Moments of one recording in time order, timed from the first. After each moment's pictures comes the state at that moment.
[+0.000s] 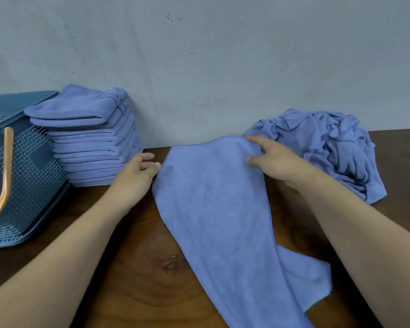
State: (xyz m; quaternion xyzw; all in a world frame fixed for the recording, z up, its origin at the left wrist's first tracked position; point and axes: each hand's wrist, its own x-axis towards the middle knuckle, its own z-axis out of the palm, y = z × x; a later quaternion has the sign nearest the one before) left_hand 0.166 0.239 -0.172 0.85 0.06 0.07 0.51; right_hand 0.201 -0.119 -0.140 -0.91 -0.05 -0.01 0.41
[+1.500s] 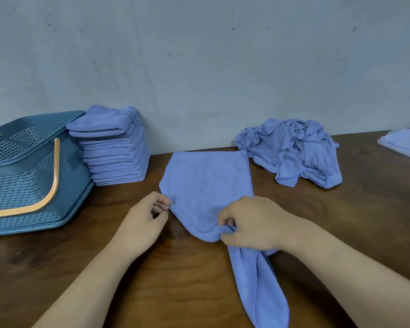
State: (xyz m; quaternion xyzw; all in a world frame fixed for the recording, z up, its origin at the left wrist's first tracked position) left_hand 0.017 0.221 -0.187 0.90 -0.07 0.09 0.42; right_hand -0.003 -0.079 -0.124 -0.95 -0.29 0.03 0.12
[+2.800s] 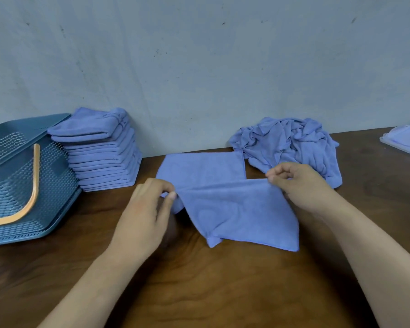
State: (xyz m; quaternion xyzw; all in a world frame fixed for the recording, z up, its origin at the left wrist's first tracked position) left_hand 0.011 0.168 -0.148 0.90 -0.16 0.27 0.30; right_hand 0.061 -0.189 -0.132 -0.86 -0.01 -0.06 0.50
